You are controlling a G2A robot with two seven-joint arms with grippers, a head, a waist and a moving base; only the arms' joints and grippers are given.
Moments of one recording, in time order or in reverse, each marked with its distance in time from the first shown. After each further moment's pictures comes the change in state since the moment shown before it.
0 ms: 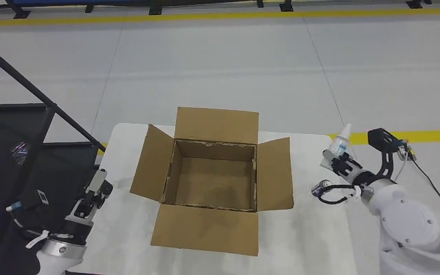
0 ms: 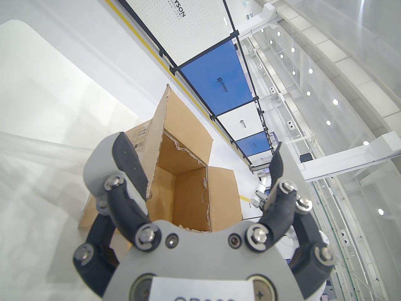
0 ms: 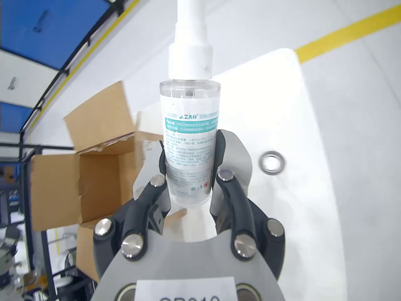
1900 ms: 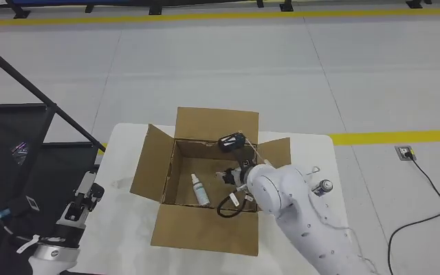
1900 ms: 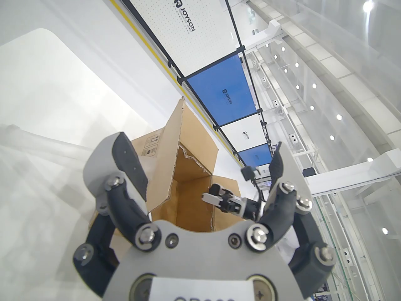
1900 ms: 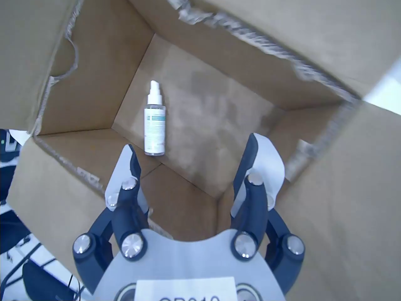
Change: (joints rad) left arm 0.026 0.000 -0.028 0.003 -0.025 0.009 0.036; right arm 0.354 -0.080 -0.658 0.324 -0.336 -0.100 0.154
